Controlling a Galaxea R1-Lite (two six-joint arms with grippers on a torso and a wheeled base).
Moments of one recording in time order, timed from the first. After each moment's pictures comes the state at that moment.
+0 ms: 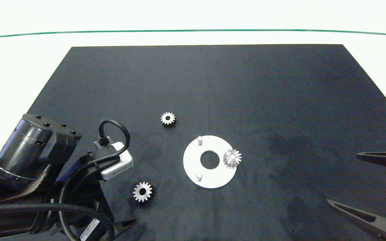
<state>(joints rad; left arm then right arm) -0.62 1.35 -0.82 0.29 0.08 0.35 0.68 1.02 -0.77 0.20 -0.18 -0.25</state>
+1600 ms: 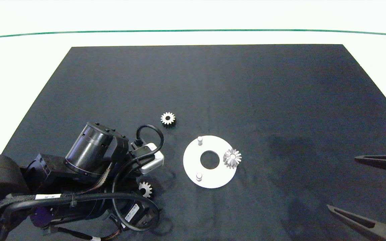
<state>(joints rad) -0.66 1.54 -0.81 0.09 0.09 0.32 0.69 1.01 -0.75 0.20 -0.17 -0.28</state>
